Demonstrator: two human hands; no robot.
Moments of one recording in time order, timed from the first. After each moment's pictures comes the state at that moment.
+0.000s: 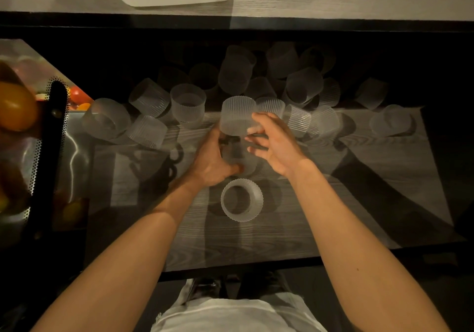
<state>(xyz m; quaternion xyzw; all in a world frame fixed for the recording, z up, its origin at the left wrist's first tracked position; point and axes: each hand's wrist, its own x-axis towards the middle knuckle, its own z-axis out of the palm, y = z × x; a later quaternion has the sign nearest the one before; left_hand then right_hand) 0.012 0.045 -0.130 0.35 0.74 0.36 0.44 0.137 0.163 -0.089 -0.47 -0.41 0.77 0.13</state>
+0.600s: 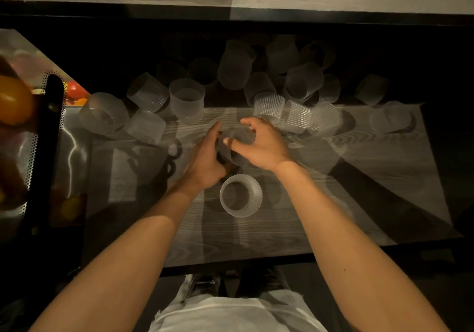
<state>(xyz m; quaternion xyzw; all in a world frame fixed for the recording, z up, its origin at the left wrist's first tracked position) 0.017 0.031 -0.140 0.39 0.77 0.33 0.37 0.133 0.147 -0.098 -0.45 -0.79 0.43 -0.01</state>
